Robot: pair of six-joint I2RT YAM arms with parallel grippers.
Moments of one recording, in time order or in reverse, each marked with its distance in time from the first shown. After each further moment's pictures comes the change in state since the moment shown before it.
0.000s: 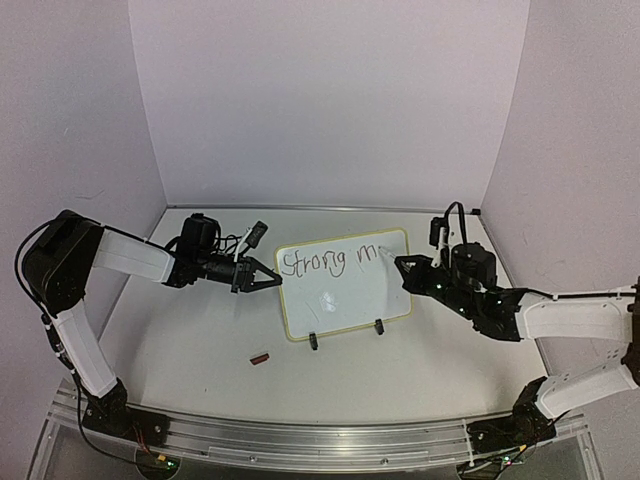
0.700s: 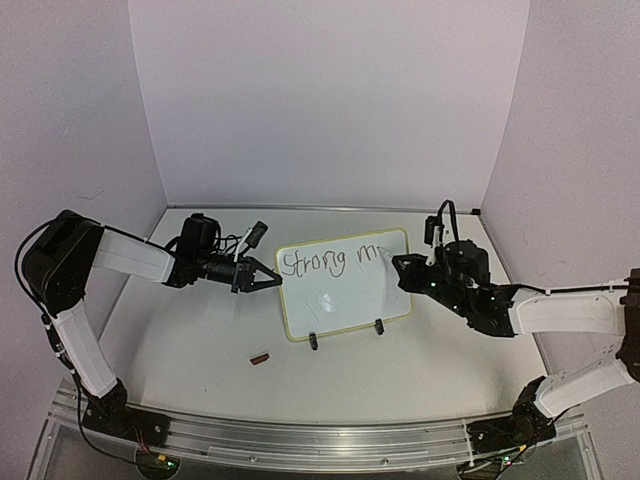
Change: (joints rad) left arm 0.000 0.000 0.000 0.000 0.000 0.001; right arm 0.000 0.057 0.036 -0.008 0.030 -0.026
